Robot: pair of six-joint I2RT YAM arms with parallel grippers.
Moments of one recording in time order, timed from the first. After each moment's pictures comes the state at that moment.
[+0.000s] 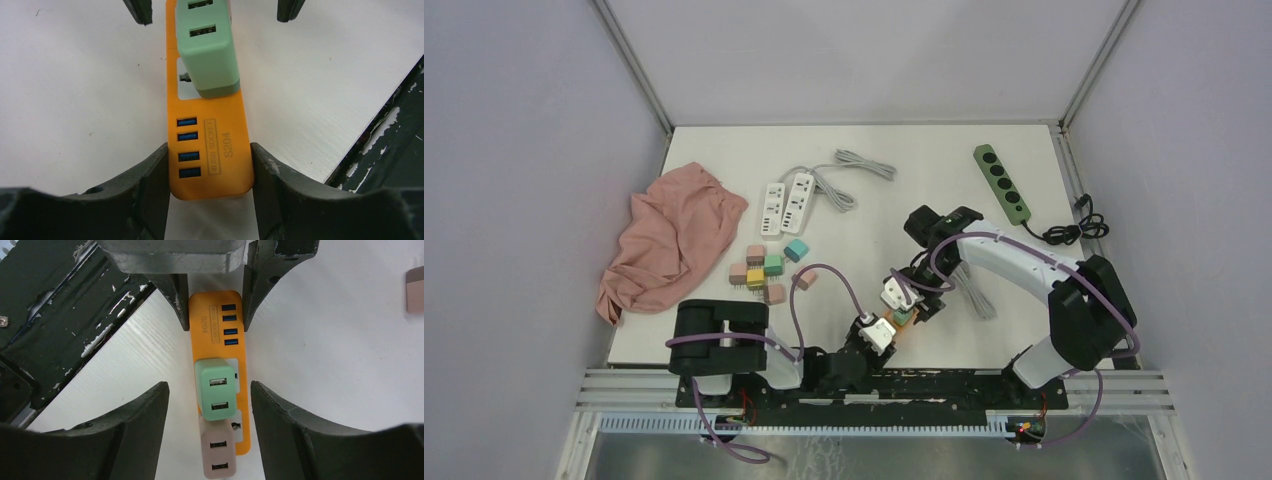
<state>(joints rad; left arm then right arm) -1.54 1.74 0.37 0.96 -0.71 -0.20 0.65 1.54 1.09 -1.13 -0.76 -1.71</state>
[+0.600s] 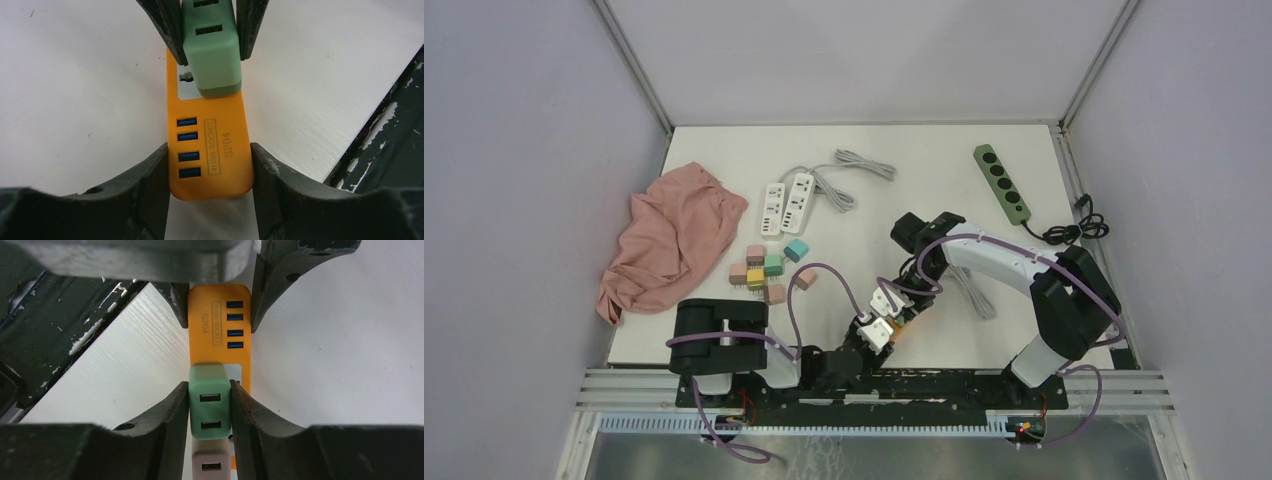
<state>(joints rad) -1.52 1.74 0.34 1.01 -0.66 -0.18 0.72 1.62 1.08 -1.07 -0.69 -1.66</state>
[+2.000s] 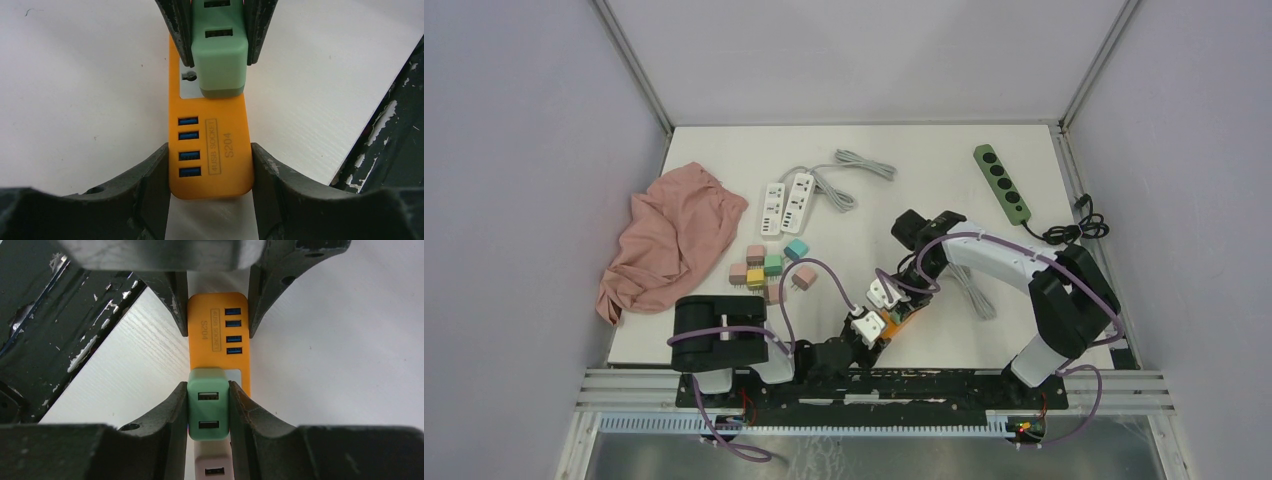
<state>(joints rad) -1.44 1.74 0.28 1.12 -0.54 -0.18 0.71 1.63 1.09 -1.03 -0.74 -1.59</state>
